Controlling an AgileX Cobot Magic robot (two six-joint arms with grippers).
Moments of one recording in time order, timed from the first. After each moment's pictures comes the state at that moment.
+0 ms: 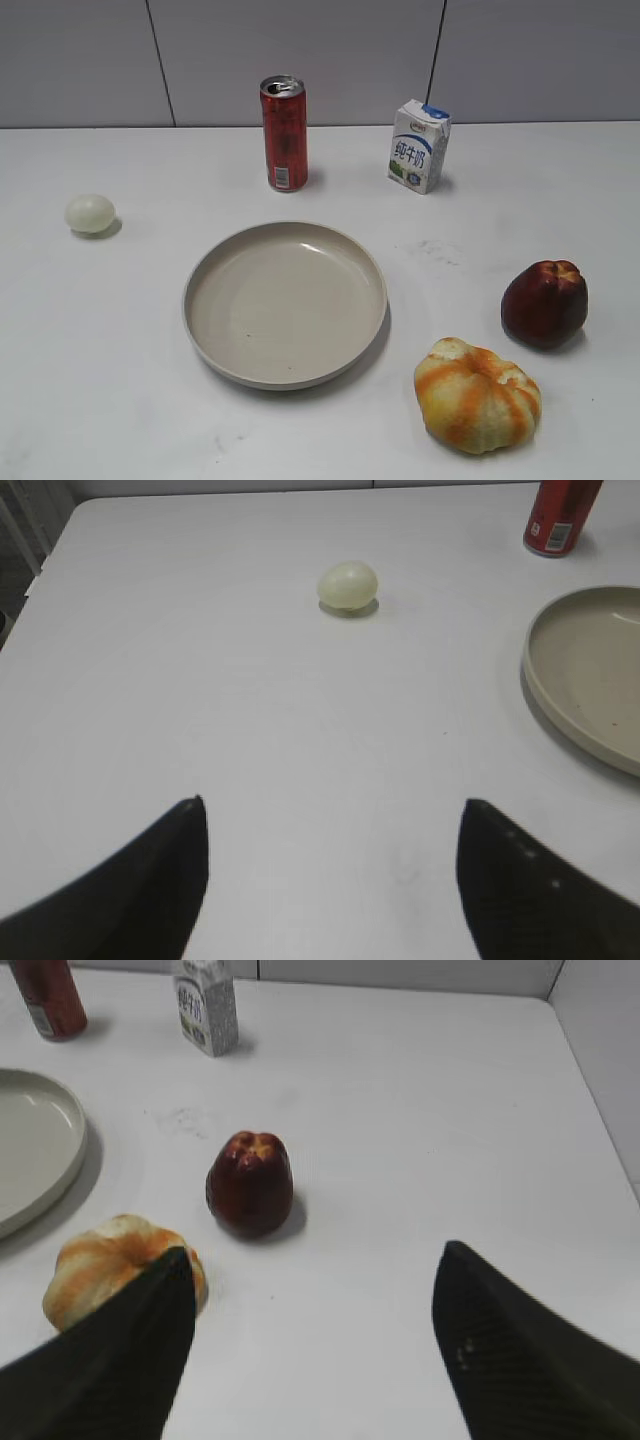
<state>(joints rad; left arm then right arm) -0.06 0.00 -0.48 -0.13 1.09 0.15 0.07 0.02 -0.52 0.08 0.99 -0.03</state>
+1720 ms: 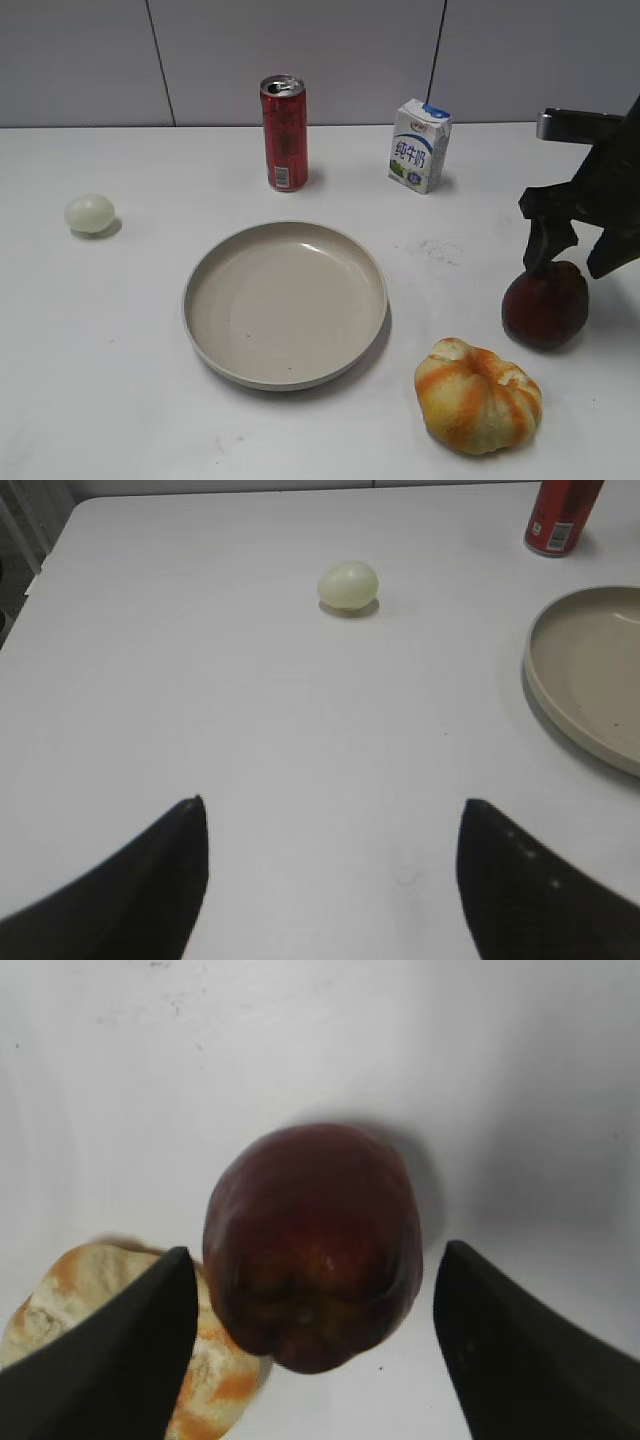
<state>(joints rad) -0.06 0.00 -0.48 -0.13 1.09 0.15 0.12 1.80 -1.13 0.22 0.90 0.03</state>
